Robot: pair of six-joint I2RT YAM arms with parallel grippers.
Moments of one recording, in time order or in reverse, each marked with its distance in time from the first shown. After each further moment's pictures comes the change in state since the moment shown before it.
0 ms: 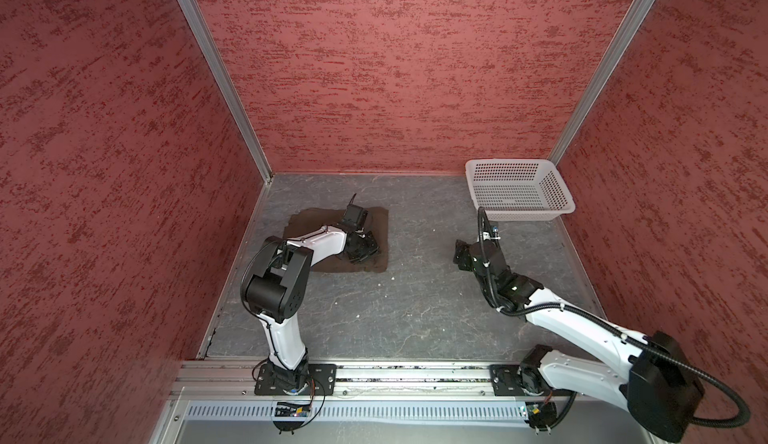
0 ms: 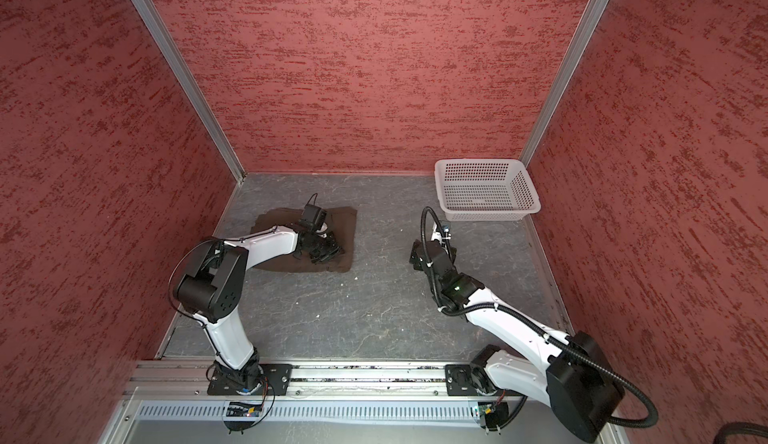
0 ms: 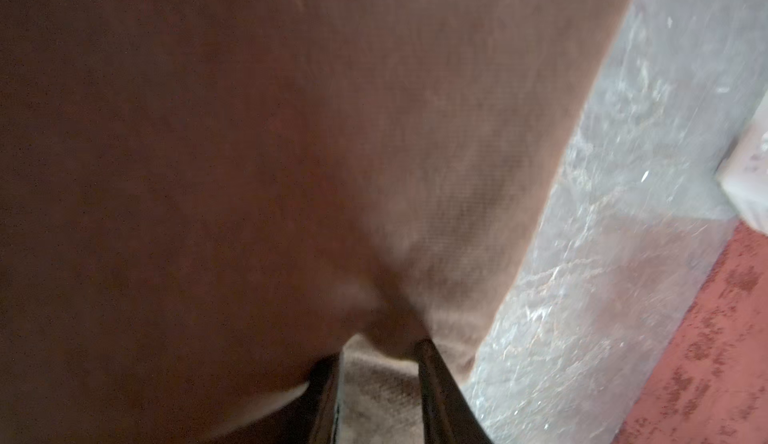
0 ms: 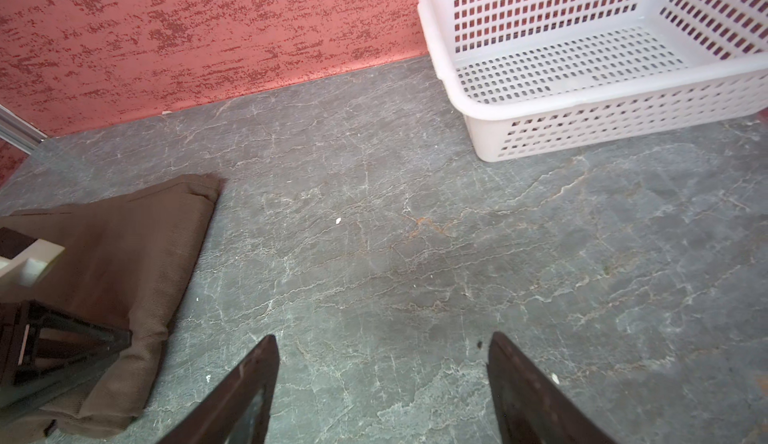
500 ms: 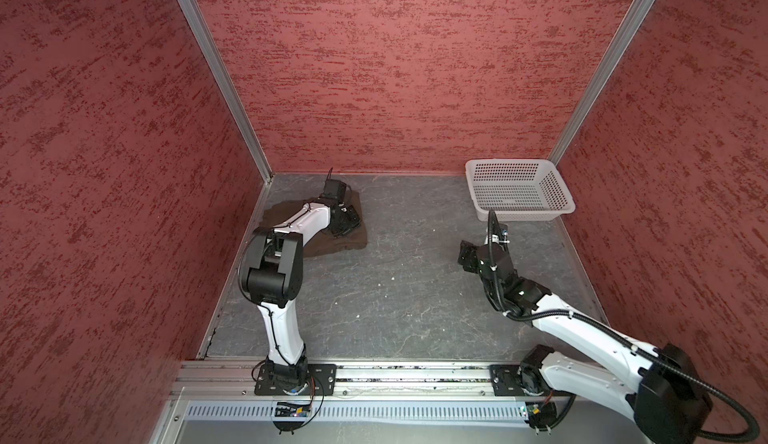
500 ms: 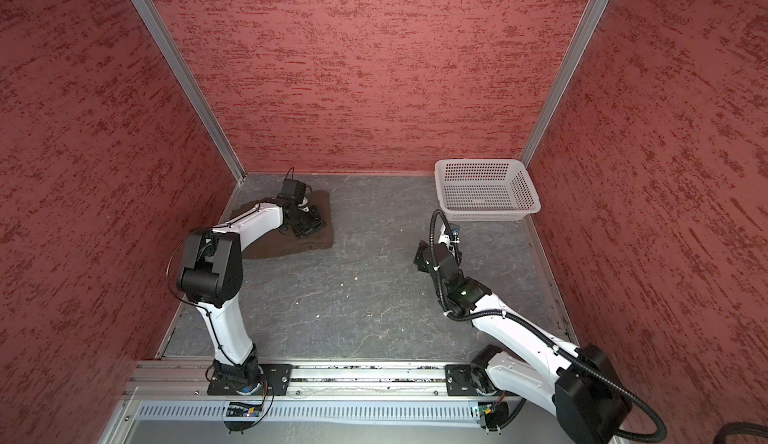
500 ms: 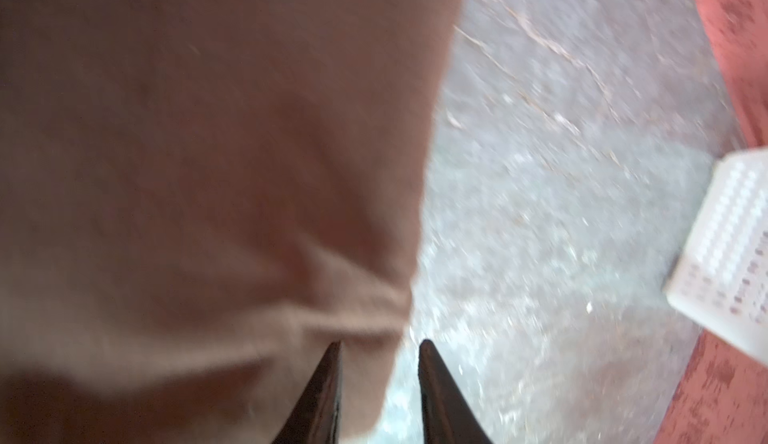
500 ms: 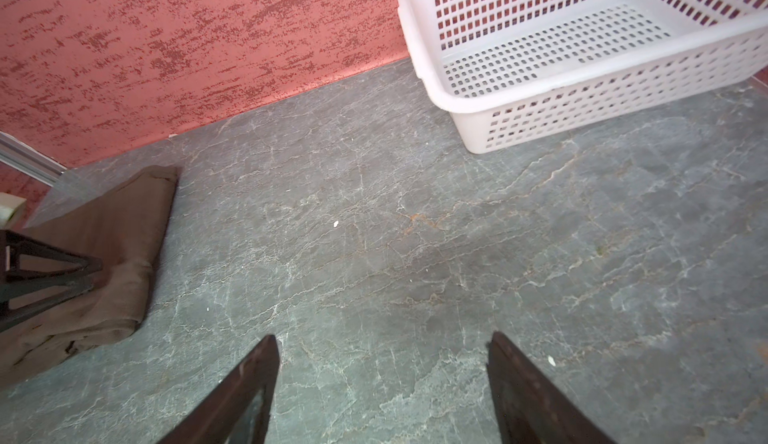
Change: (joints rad) left arm 0.138 0.029 0.229 -0.143 -0.053 0.121; right arm -0.018 -0.082 -0.039 -0.025 -0.016 0.077
